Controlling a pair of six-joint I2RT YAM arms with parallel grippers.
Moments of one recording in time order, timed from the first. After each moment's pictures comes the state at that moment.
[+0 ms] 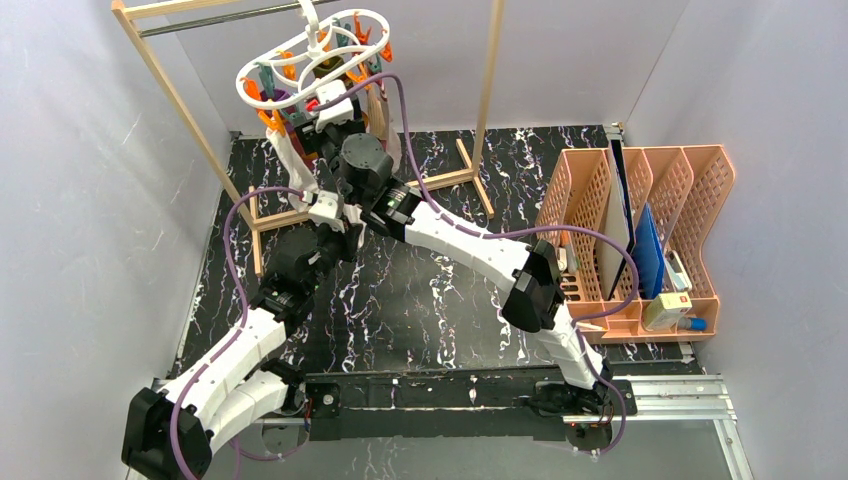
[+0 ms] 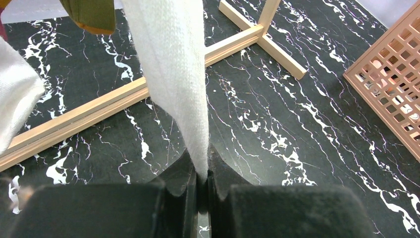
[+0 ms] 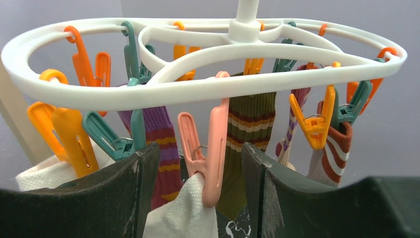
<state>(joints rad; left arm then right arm) -0.46 0.89 0.53 0.18 -0.04 -0.13 1.11 2.22 2.30 0.26 0.59 -0.23</state>
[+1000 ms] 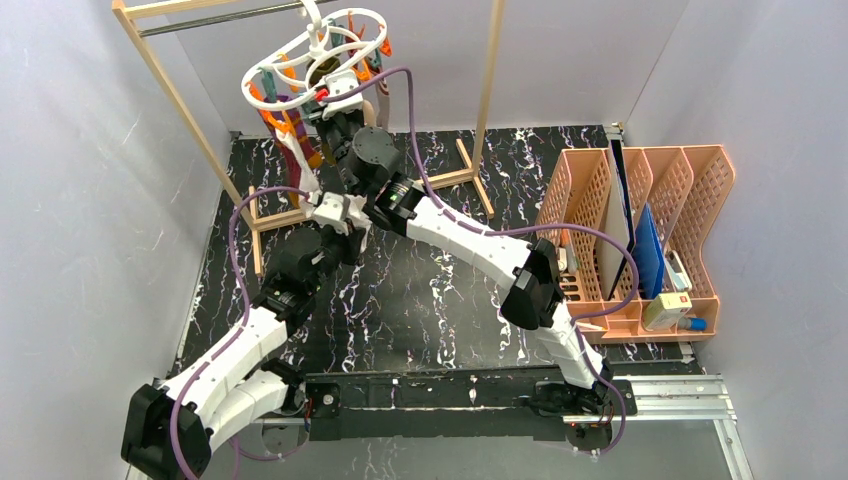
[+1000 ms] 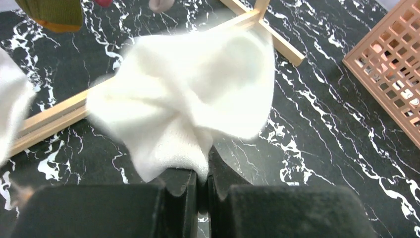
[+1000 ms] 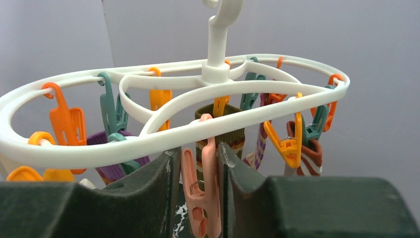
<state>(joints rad) -0.47 0.90 0.53 0.16 -0.04 -0.12 1.08 2.24 2.34 0.35 0.61 -0.28</state>
